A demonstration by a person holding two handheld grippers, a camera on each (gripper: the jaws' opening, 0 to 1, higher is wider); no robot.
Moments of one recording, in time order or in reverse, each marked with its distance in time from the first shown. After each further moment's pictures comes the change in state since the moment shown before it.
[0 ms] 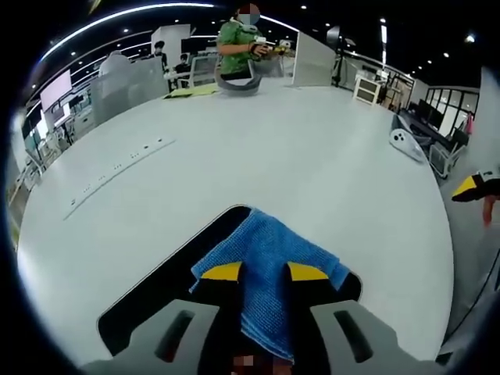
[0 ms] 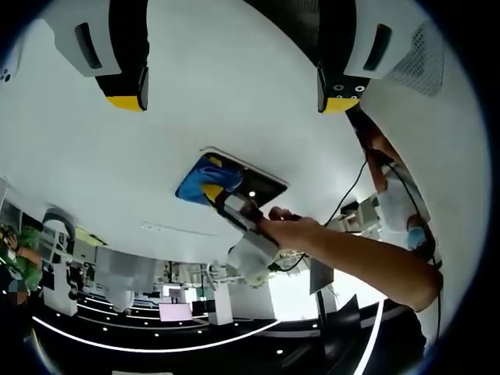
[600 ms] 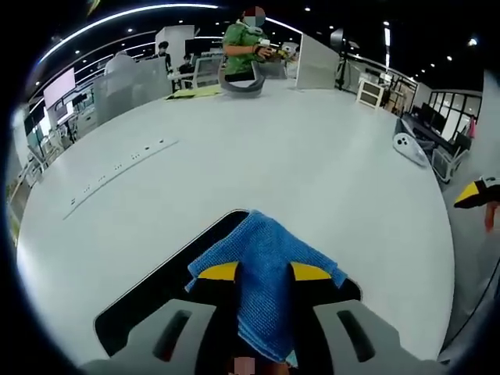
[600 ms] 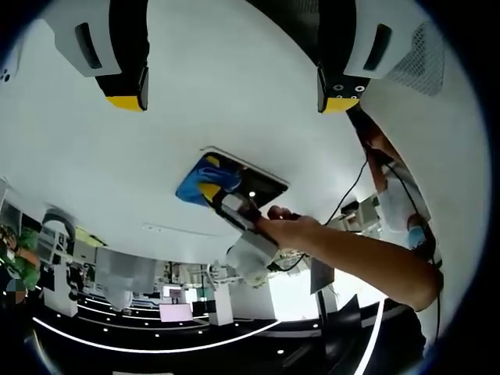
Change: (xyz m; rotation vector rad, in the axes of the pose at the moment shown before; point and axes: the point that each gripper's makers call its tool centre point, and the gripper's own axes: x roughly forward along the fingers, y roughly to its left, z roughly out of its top) left arm 0.004 -0.002 0.004 -0.025 -0.014 0.014; right arm 0.001 -0.002 0.000 0.003 0.001 0.000
